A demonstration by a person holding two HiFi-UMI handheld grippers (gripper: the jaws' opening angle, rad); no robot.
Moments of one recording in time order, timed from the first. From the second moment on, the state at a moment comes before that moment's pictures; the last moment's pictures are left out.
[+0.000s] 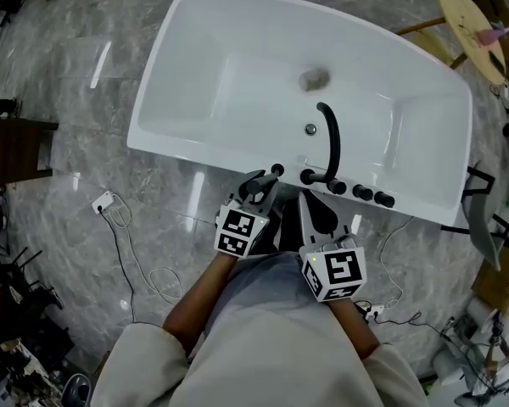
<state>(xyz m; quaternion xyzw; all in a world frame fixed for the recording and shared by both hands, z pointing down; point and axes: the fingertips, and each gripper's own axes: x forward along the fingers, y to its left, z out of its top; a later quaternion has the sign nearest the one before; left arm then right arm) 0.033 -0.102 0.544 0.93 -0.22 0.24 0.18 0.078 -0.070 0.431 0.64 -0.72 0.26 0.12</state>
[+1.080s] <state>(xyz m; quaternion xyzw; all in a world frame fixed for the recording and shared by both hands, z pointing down) 0.029 -0.107 0.456 0.95 -0.21 0.18 0.16 0.093 -0.073 0.379 0.62 -0.75 0.19 0.13</state>
